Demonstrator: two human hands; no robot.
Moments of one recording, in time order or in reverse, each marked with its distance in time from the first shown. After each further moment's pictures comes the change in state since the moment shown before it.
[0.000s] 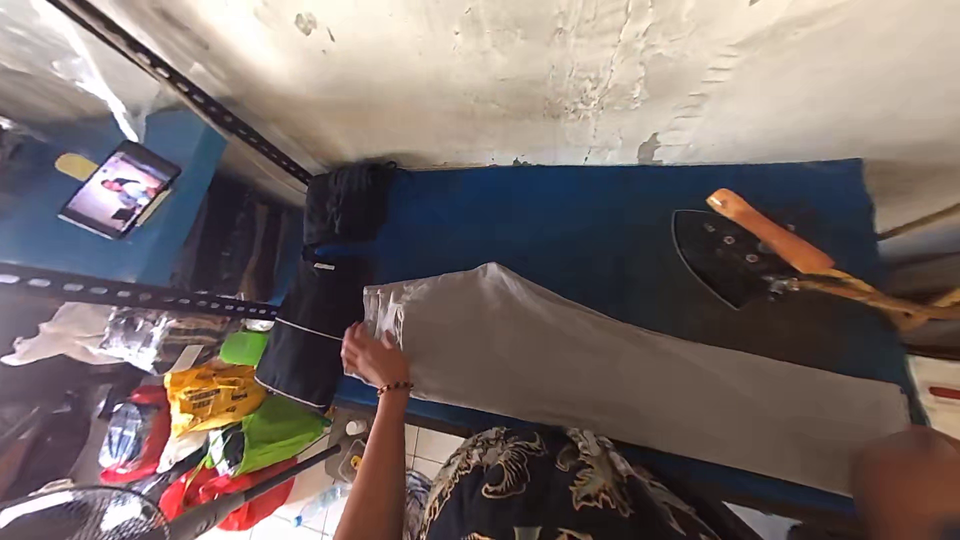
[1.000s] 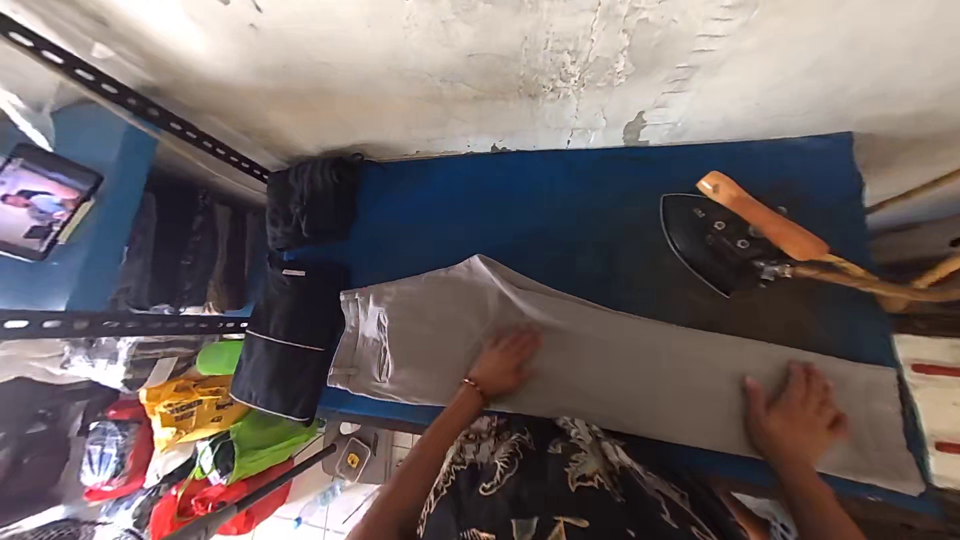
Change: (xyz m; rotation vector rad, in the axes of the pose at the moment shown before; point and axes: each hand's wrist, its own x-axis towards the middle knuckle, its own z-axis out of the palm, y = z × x) left_hand -0.101 0.093 0.095 -0.108 -0.820 1.104; right_hand -0.026 -0.034 0.068 -0.016 -0.032 -0.310
